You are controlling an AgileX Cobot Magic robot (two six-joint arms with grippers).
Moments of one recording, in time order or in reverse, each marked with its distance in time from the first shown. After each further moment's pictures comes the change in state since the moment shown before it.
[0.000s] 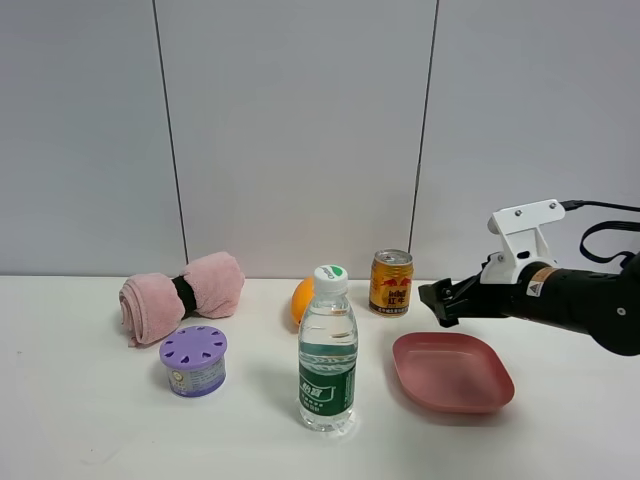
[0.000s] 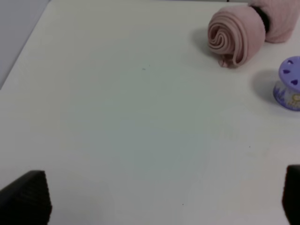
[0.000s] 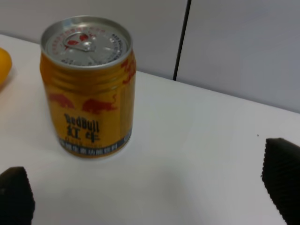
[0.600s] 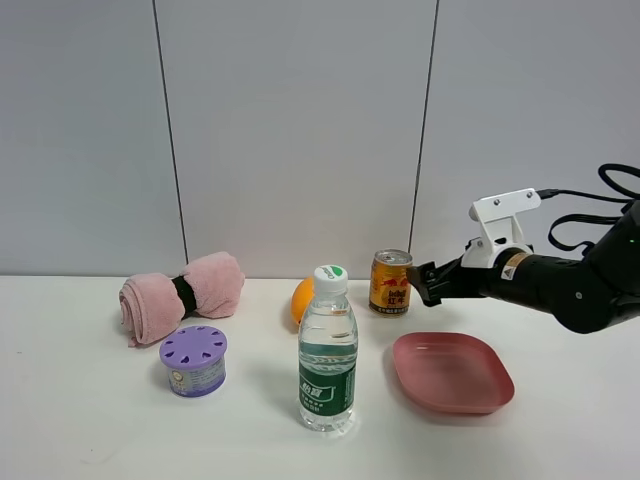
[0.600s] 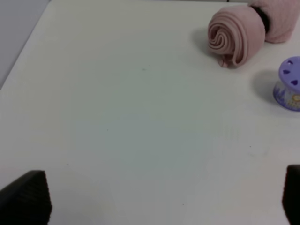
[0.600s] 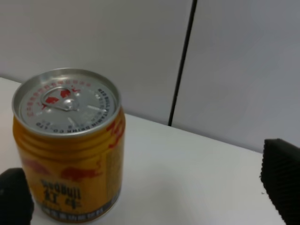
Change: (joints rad) left arm 0.000 0.000 0.000 0.000 0.000 0.000; right arm 0.000 0.089 -0.171 -0.029 0.022 0.000
